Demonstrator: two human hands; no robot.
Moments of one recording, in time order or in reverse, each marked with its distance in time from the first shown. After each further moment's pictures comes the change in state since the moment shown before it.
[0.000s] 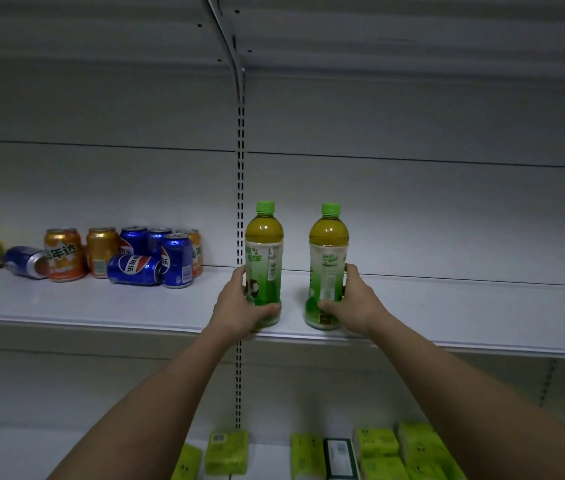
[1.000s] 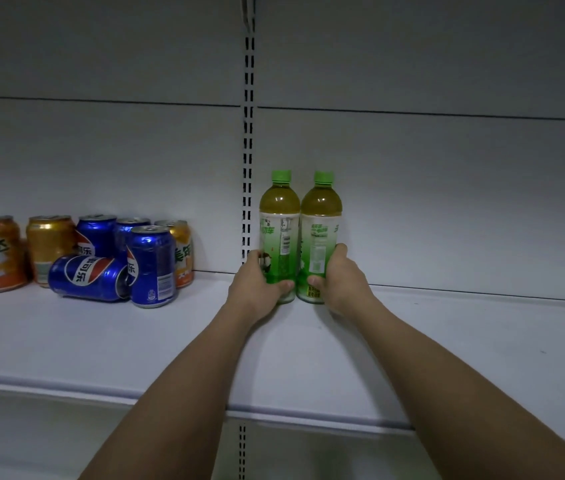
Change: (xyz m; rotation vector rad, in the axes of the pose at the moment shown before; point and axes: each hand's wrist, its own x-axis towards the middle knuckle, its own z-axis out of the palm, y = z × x) left_hand 0.169 -0.054 0.039 -0.019 0.069 0.012; right_hand 0.189 0.012 0.096 -0.155 0.070 -0.051
